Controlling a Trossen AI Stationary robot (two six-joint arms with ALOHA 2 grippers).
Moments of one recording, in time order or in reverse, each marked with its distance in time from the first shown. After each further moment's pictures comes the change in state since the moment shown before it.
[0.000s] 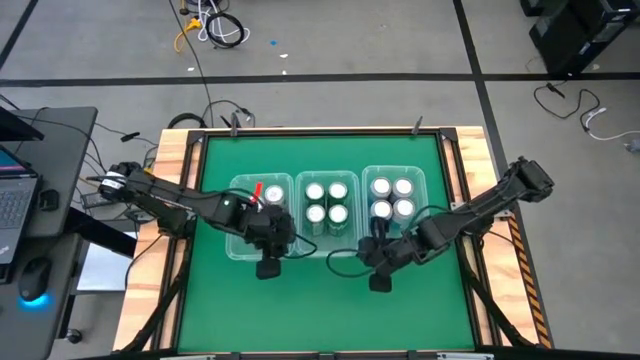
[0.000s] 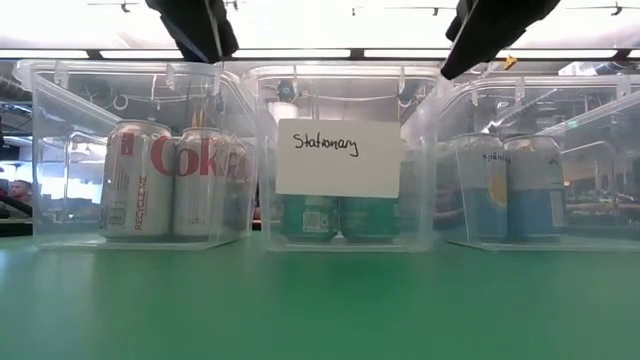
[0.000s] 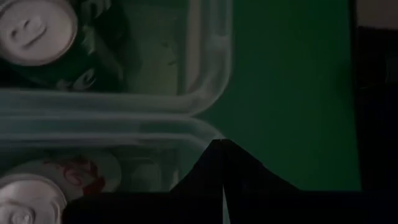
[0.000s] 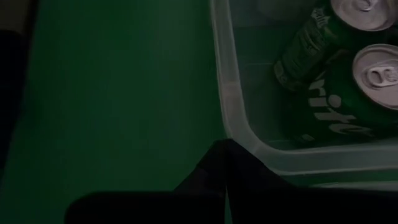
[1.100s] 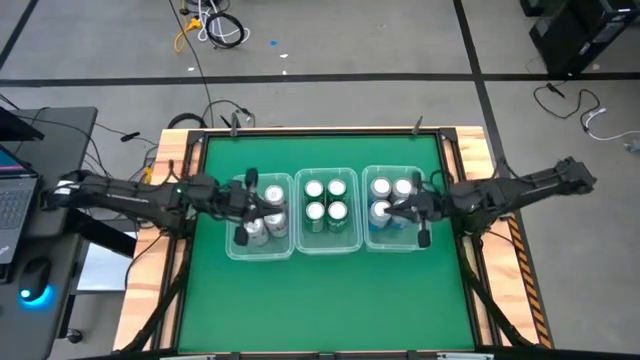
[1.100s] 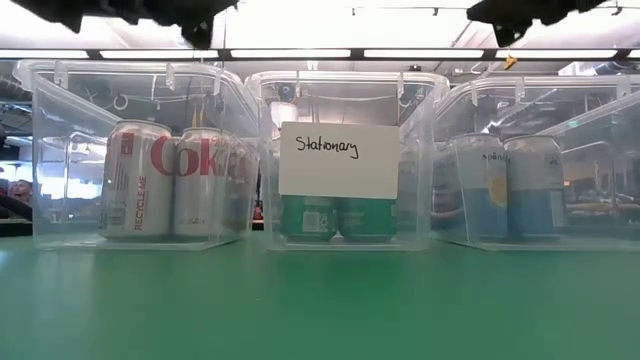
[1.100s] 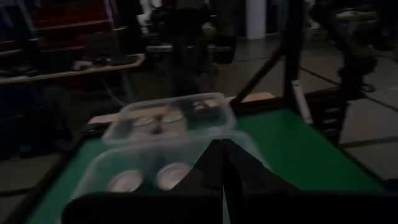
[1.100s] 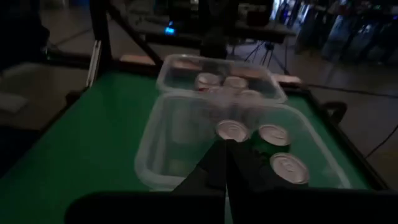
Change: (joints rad) left arm 0.205 -0.607 -0.705 1.069 0.025 0.447; right arm -0.205 -0.785 -0.530 0.450 -0.075 -0.484
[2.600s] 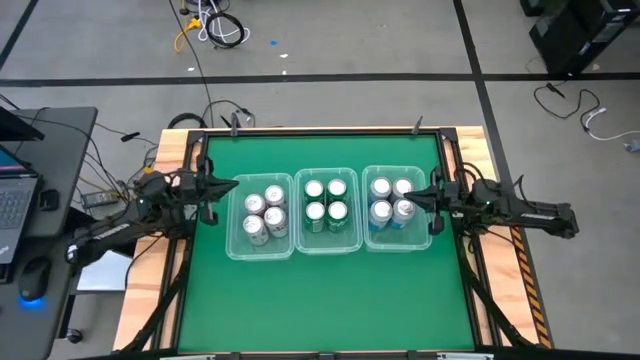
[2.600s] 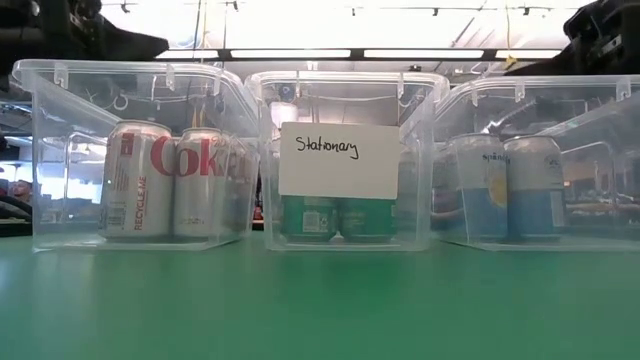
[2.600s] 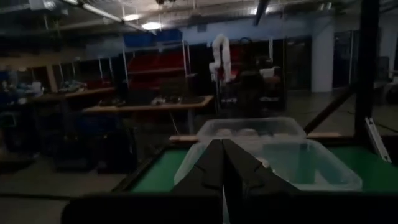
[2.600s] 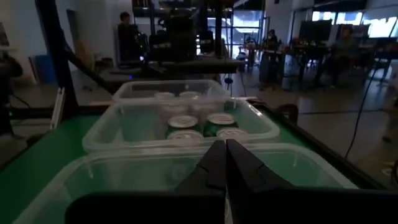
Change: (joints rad) left arm 0.465 -0.818 -0.366 -0.212 0.198 -0.056; right arm -0.345 -0.715 -0.479 0.043 -0.199 0.052
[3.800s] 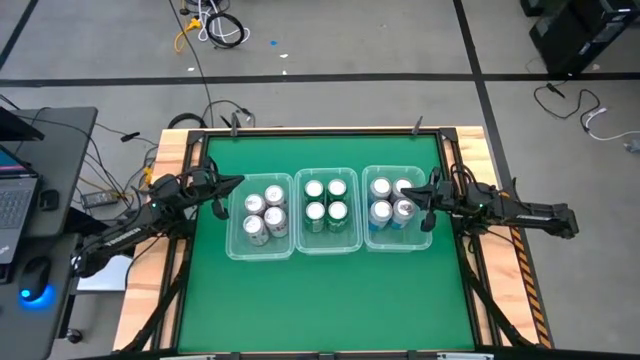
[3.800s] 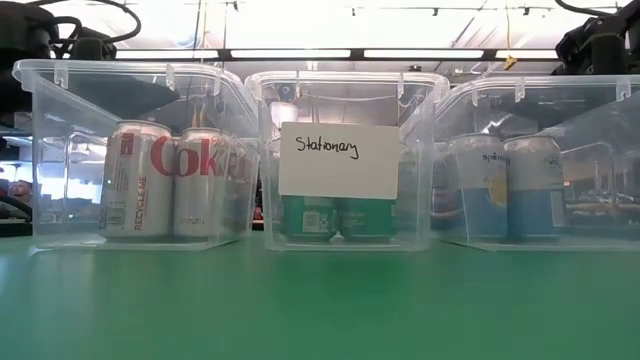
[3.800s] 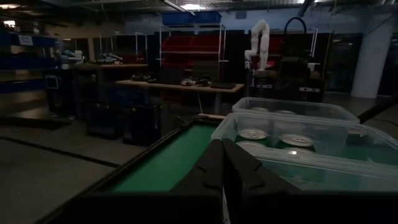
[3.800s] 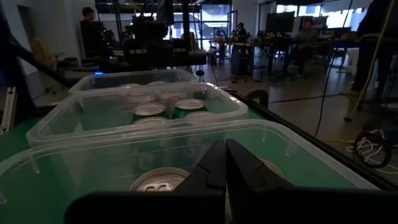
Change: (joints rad) left arm 0.127 -0.038 -0.180 0.099 -0.038 -0.101; right arm -0.001 -0.001 -0.079 0.052 0.138 0.038
